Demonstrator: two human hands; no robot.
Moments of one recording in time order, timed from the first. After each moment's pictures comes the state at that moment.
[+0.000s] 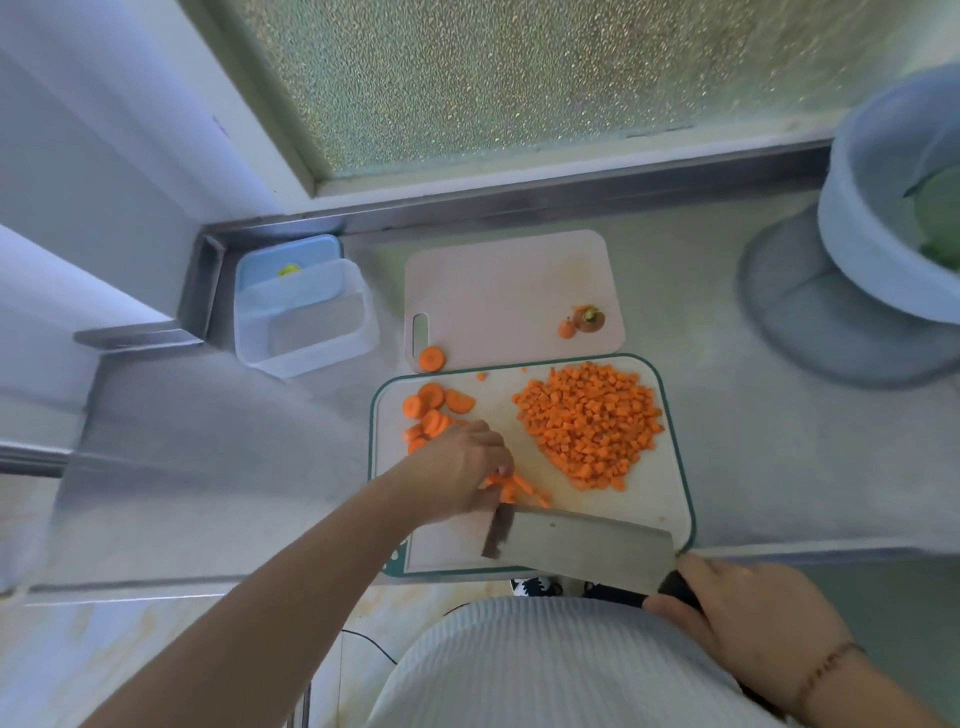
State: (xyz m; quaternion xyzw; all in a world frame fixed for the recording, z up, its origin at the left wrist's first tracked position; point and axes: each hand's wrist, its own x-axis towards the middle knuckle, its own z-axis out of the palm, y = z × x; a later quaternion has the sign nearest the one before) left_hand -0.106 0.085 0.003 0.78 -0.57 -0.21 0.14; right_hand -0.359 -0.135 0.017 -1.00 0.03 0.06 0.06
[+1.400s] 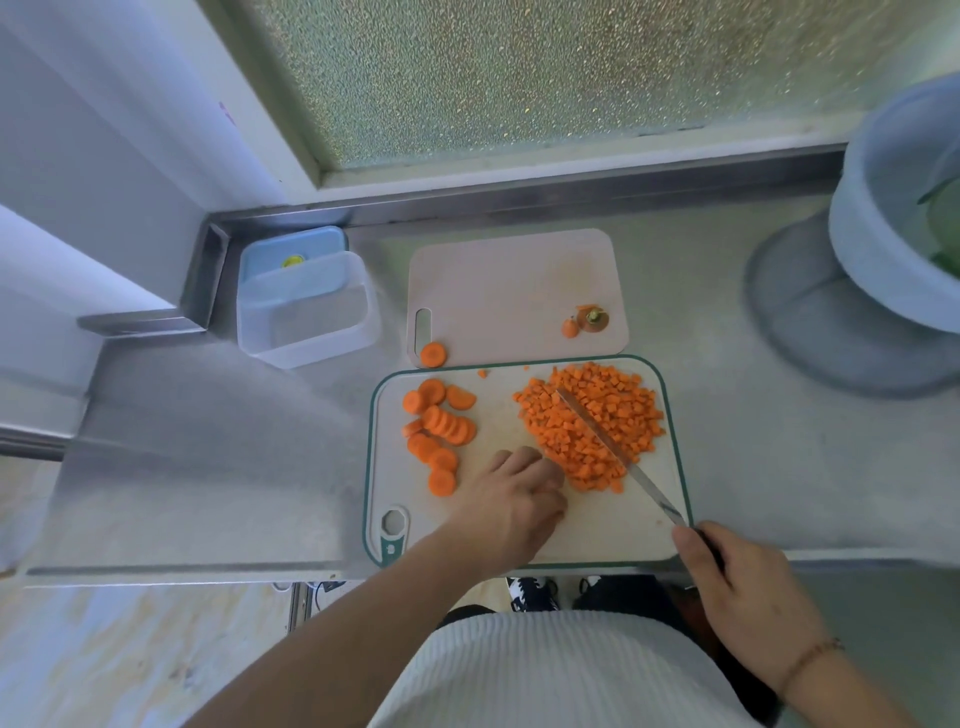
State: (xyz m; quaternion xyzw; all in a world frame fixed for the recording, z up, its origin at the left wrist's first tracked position) left_hand -0.176 0.063 -0.028 0.79 -0.57 -0.01 0.21; right_hand -0.348 -0.138 0.032 -0.88 0.27 0.06 0.38
